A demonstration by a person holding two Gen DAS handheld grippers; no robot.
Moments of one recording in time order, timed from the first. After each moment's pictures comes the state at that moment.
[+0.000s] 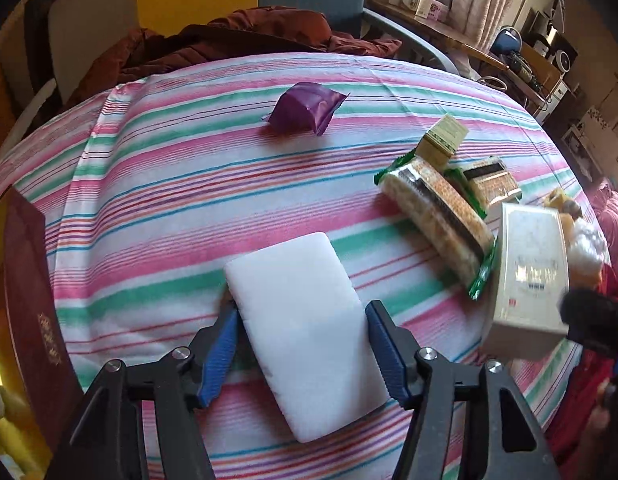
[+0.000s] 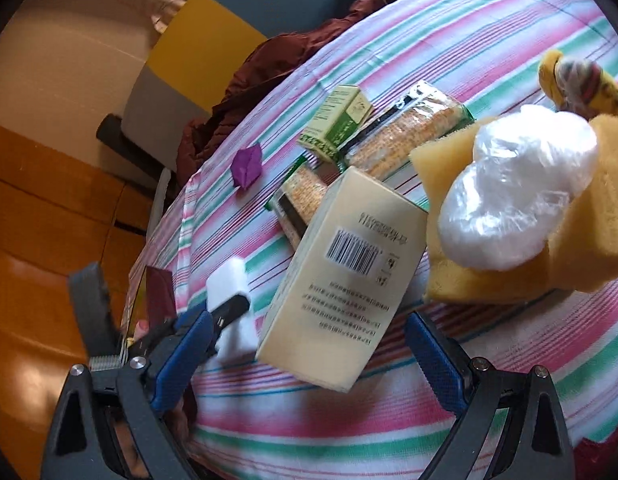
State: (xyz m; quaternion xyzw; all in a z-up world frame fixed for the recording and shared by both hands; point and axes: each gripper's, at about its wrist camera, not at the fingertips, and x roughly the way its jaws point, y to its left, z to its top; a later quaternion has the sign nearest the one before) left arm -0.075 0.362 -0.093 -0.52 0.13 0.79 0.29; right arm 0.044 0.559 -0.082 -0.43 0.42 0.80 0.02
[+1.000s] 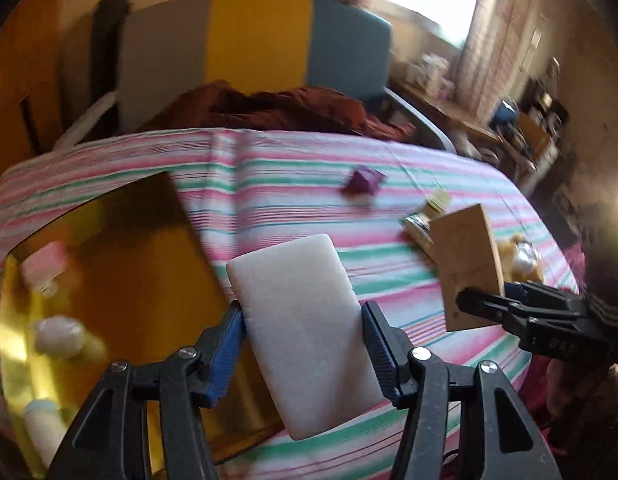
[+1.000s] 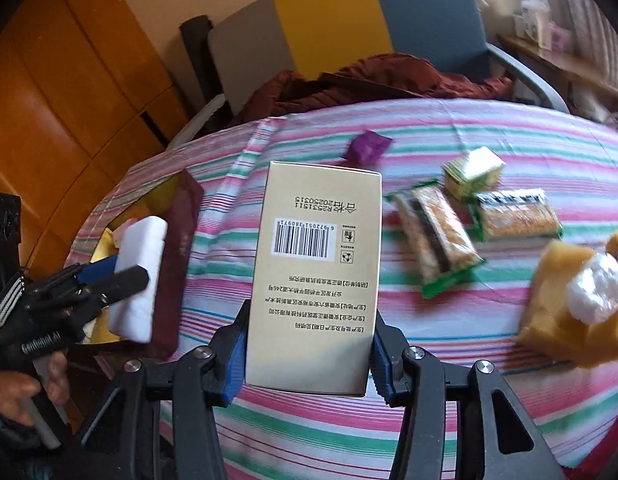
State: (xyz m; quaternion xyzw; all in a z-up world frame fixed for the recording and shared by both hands) left arm -0.036 0.209 -0.008 -0.44 0.04 0.86 0.27; right arm 0.032 0.443 -0.026 -0.43 0.15 0.89 -0.06
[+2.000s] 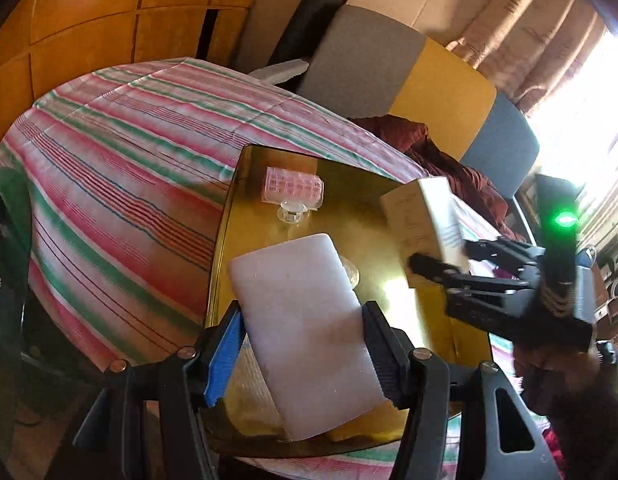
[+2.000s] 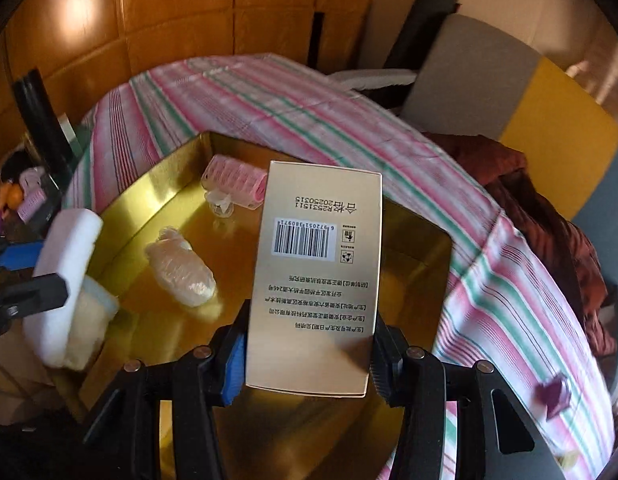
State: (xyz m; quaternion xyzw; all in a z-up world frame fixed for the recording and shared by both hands) left arm -0.049 -0.030 -0.036 -0.45 -0.16 0.88 0.08; right arm -0.119 0.140 -0.036 -0.44 -0.19 0.84 -0.24
